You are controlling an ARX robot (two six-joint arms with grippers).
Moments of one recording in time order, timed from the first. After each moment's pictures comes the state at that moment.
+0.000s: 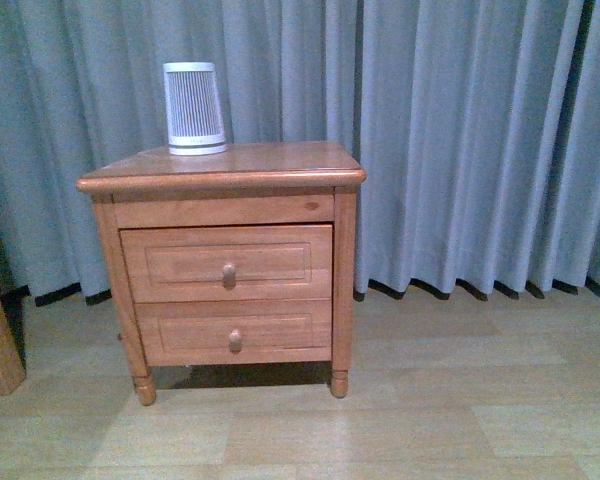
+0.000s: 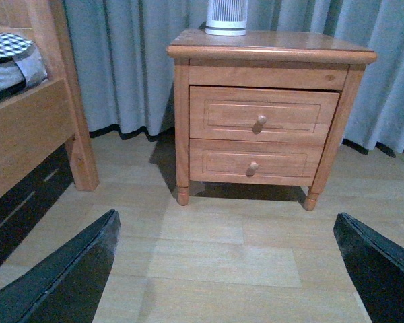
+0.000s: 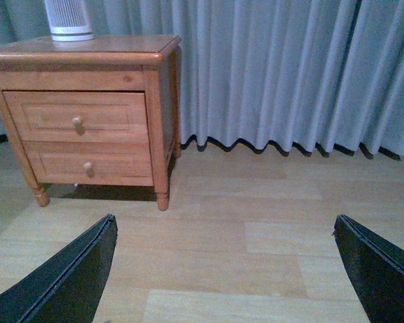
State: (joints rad) left arm 0.00 0.00 0.01 0.00 0.00 -0.01; right arm 0.00 0.00 0.01 0.00 0.00 0.00
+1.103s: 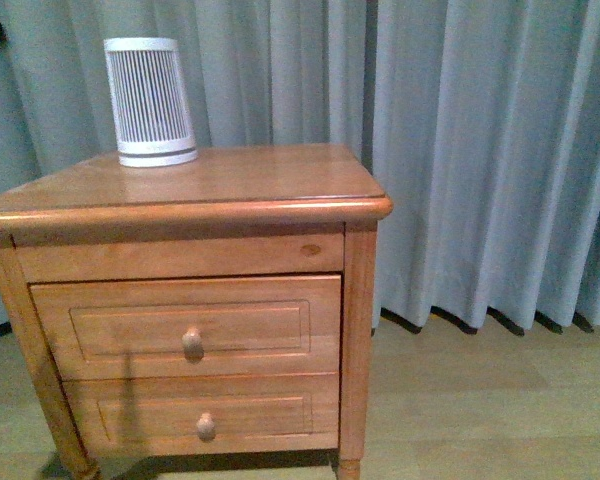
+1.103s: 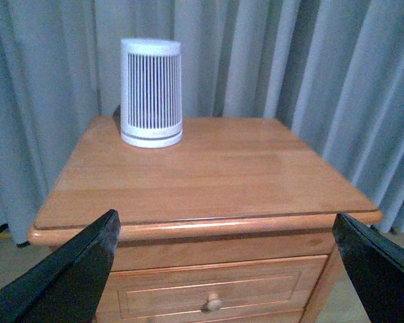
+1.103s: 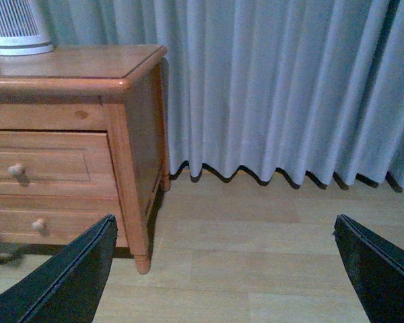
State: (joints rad) left arm -0.07 1.24 0.73 0.54 0.12 -0.05; right arm 0.00 0.00 0.01 0.00 0.00 0.00
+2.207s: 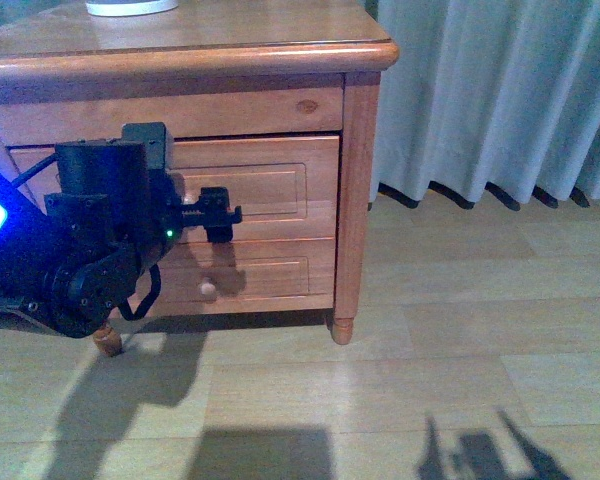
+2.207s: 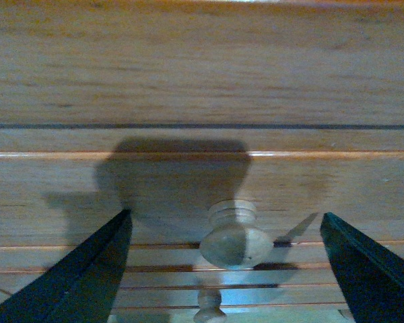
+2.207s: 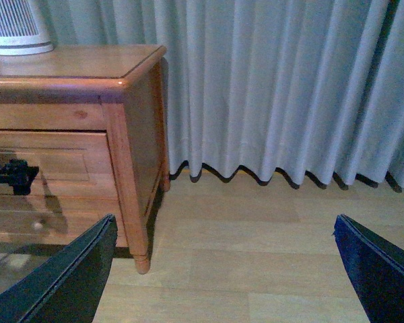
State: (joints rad) left arm -0.22 2.48 1.29 0.90 -0.13 -0.07; right arm 0.00 0.00 0.01 0.00 0.00 0.00
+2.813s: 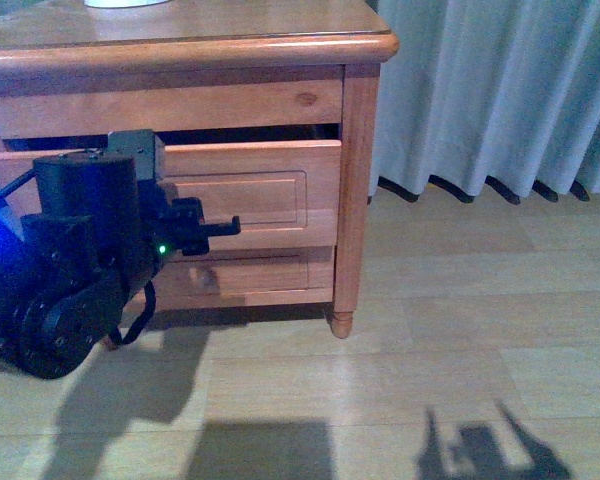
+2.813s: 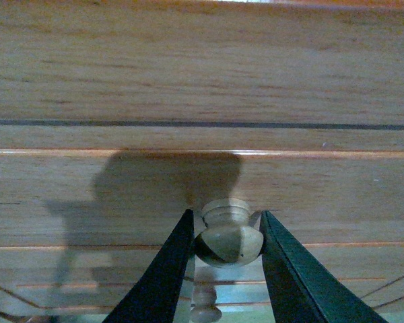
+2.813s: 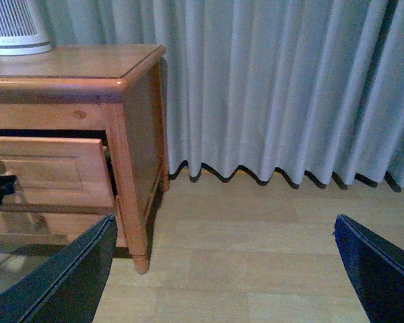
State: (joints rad) left arm -0.23 2.42 1.11 1.01 -0.15 -0.12; right arm 0.00 0.00 0.01 0.00 0.00 0.00
